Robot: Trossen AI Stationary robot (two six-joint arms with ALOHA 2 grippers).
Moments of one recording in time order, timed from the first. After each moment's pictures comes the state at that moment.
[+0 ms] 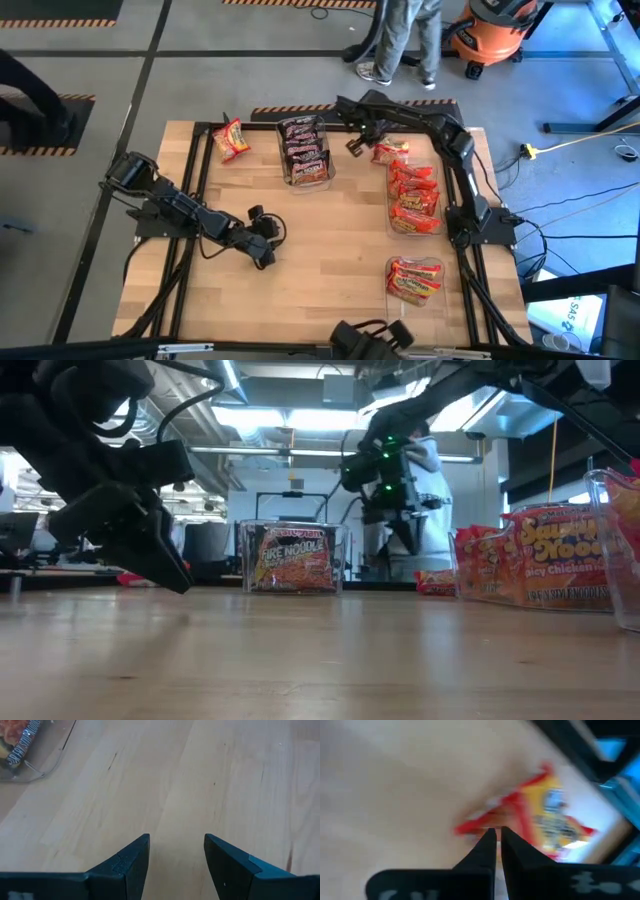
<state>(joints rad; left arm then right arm) -0.40 1.49 0.48 0.08 -0.53 -0.52 -0.60 2.17 1.86 -1.34 0.21 0.36</state>
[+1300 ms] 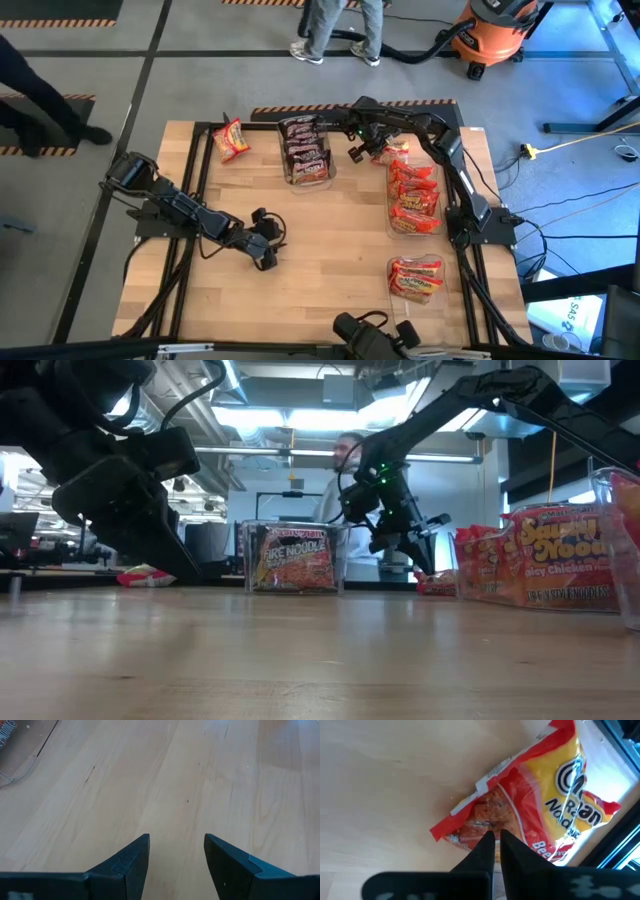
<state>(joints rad) -0.40 1.49 0.48 0.17 -0.48 -0.54 -0.64 2.29 1.87 -1.44 0.21 0.49</state>
